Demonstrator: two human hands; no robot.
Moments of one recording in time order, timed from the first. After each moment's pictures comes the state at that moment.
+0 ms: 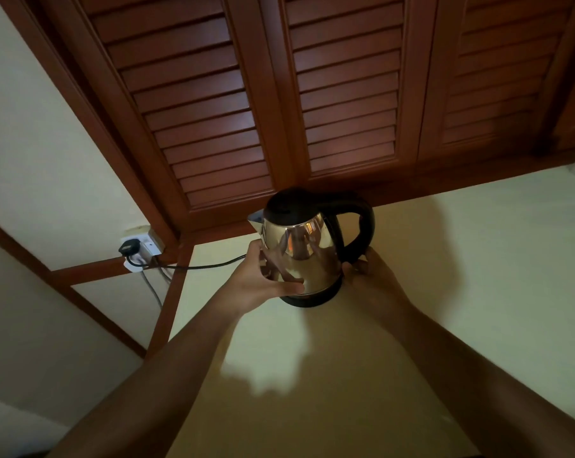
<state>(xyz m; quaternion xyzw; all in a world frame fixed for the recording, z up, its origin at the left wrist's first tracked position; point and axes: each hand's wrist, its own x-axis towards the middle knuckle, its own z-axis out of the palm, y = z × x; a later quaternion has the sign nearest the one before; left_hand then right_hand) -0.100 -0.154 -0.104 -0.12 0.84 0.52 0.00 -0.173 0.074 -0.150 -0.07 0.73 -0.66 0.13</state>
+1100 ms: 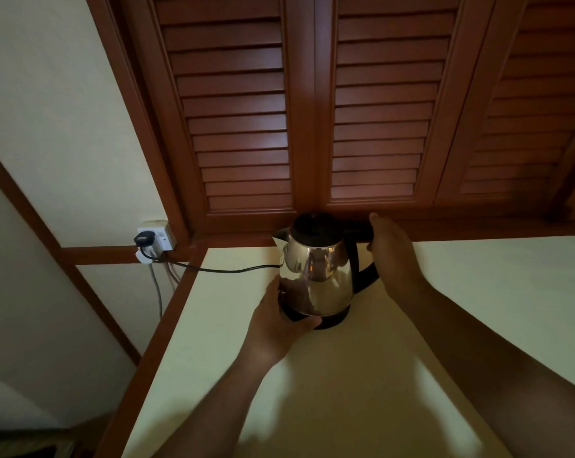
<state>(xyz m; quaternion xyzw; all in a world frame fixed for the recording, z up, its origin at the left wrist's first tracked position) -0.070 -0.113 -0.147 -0.17 0.84 0.49 -0.18 -0.194 0.051 -0.037 -0.08 0.73 -0.68 0.00</state>
